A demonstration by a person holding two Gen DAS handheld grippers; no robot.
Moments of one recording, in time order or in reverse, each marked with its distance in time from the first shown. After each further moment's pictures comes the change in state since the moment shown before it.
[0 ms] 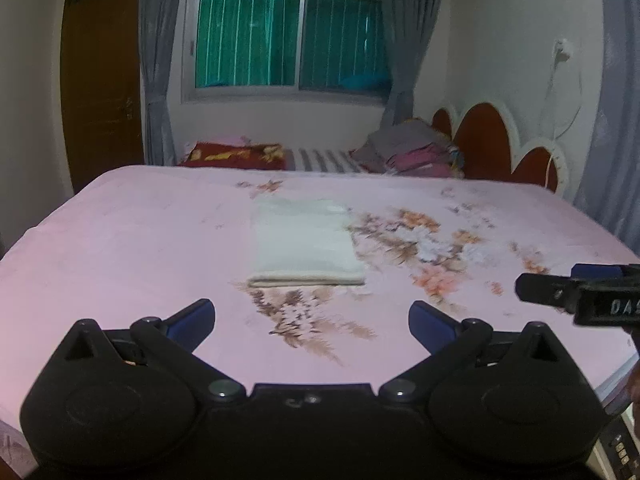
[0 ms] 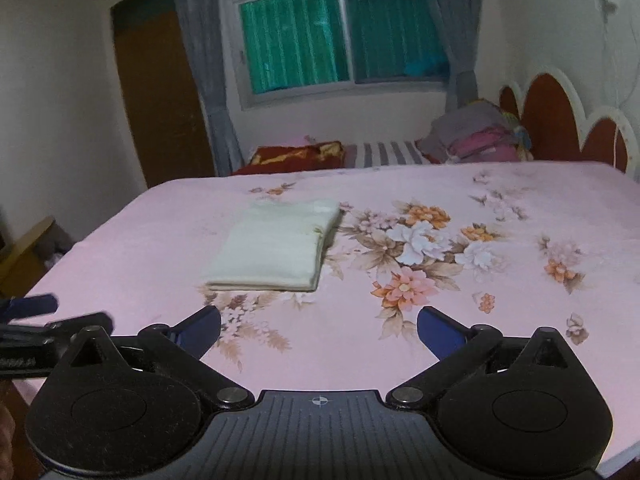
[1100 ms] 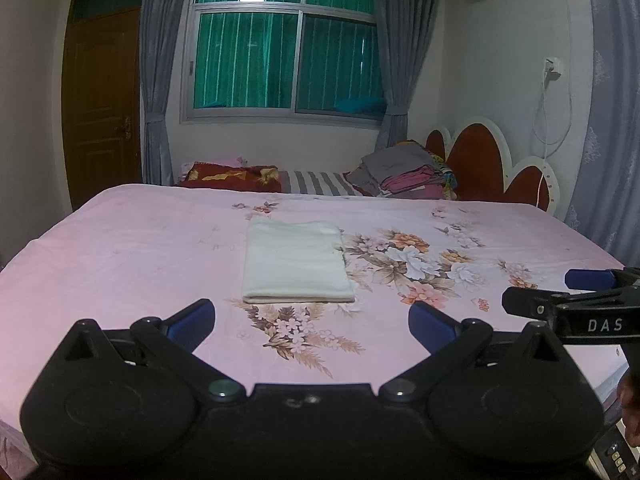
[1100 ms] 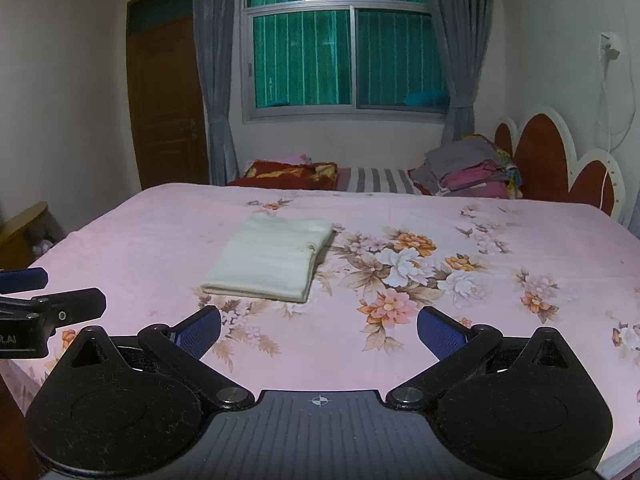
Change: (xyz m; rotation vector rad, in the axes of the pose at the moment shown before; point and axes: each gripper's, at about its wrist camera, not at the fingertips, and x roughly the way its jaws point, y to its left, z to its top) left arm -0.028 -0.004 -0.004 -0.006 -0.062 -0.012; right arm -0.037 0.007 -0.006 -0.084 -0.052 -0.044
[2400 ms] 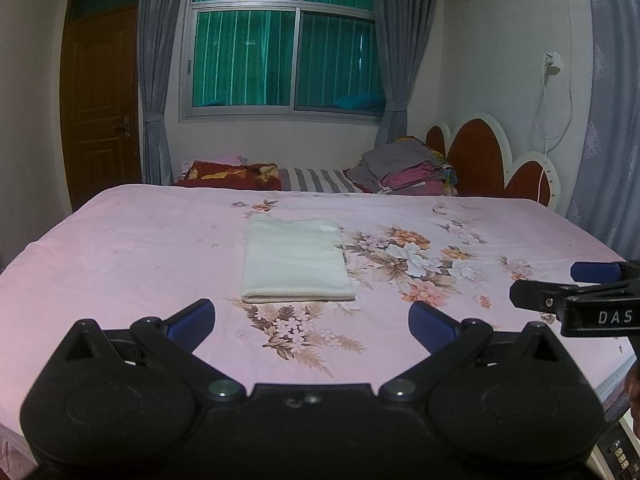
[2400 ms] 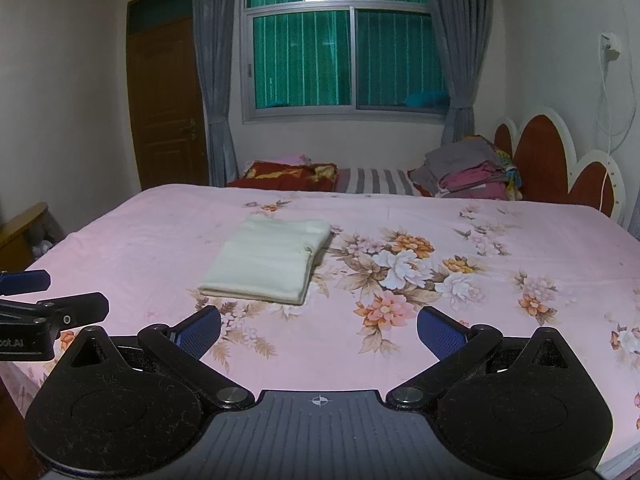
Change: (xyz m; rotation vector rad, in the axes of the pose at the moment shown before) left arm 0.002 0.003 0.005 0.009 0.010 -0.002; right arm -0.006 -0.009 0.003 -0.001 0.000 0.002
